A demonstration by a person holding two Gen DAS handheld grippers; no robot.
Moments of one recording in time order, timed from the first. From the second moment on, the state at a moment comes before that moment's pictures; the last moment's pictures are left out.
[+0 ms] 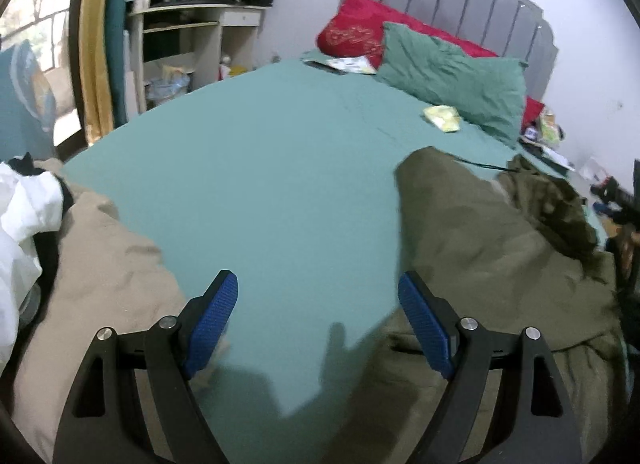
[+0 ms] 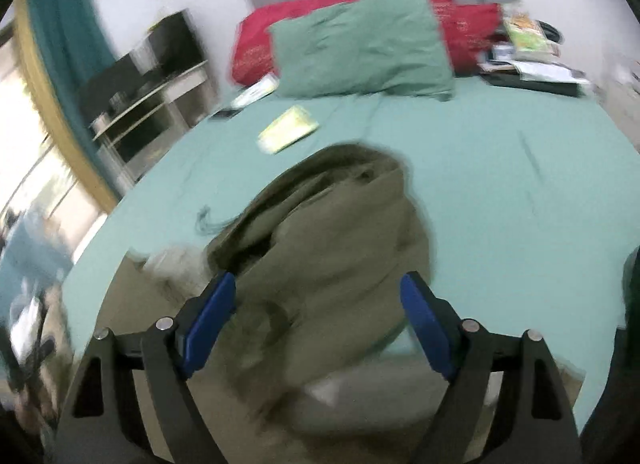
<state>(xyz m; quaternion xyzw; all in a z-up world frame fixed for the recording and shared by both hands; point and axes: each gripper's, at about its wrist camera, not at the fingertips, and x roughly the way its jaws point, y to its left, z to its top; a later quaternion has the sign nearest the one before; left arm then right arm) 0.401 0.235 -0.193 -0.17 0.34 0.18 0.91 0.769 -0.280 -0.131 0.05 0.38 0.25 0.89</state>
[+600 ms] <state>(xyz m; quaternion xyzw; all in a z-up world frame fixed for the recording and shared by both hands) 0.403 0.232 -0.202 -0.16 0.36 0.16 0.90 0.820 -0.207 -0.144 0.01 0.41 0.27 0.87</state>
